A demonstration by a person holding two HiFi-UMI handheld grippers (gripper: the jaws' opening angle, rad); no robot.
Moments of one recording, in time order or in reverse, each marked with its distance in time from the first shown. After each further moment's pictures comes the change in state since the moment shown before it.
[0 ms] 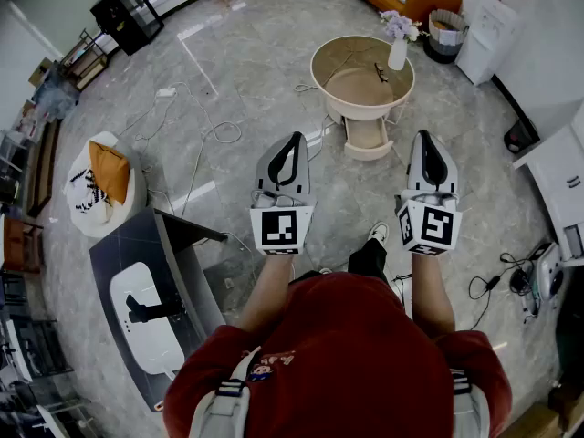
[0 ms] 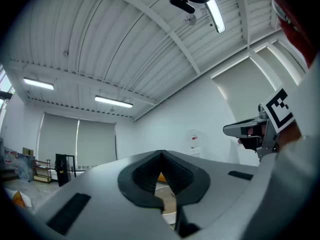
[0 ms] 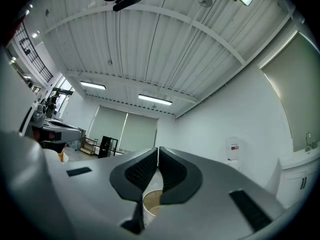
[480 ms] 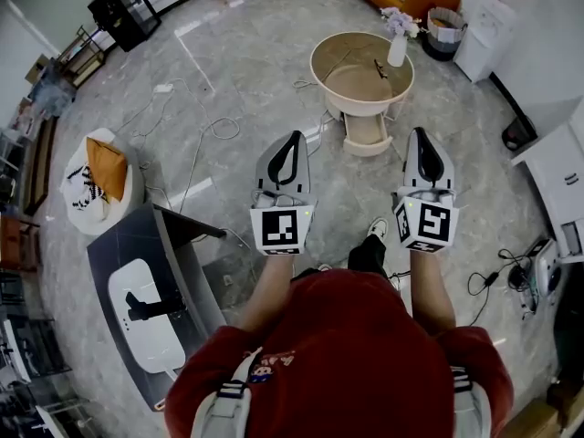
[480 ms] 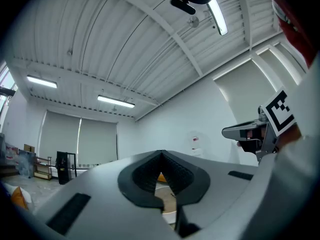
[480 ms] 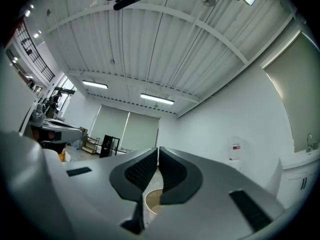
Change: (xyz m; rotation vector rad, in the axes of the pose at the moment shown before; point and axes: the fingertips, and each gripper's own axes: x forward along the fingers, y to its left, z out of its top) left arm -0.018 0.012 -0.004 -0.022 0.000 0.019; right arm -0.003 0.025 -0.001 -0.003 0.008 0.019
